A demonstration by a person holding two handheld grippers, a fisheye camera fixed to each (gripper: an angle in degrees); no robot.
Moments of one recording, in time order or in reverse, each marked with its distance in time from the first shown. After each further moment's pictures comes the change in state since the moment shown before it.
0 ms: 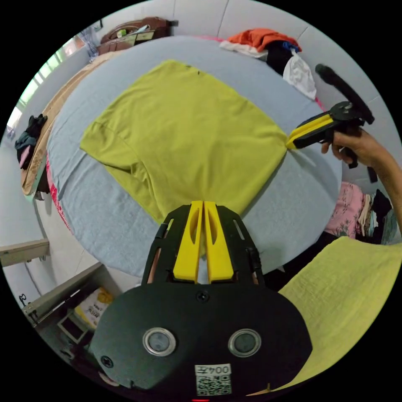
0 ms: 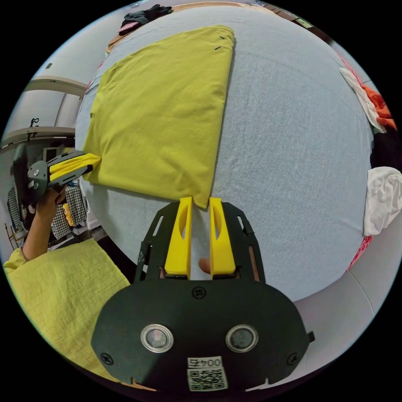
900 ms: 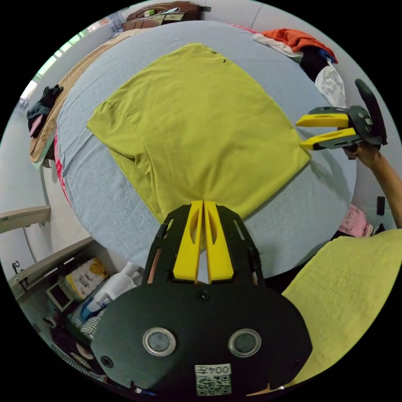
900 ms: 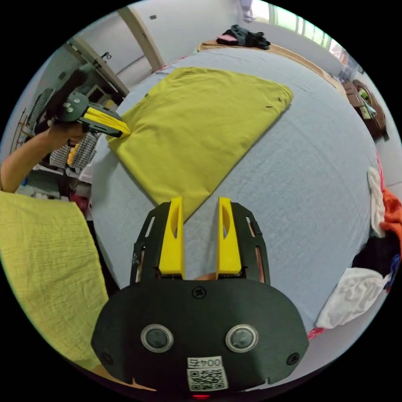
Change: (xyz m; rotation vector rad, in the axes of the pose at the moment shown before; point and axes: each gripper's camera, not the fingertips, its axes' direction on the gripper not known) left arm -0.046 0.007 0.004 -0.088 0.008 -0.203; right arm 0.083 0.056 -0.042 0.226 0.015 -0.527
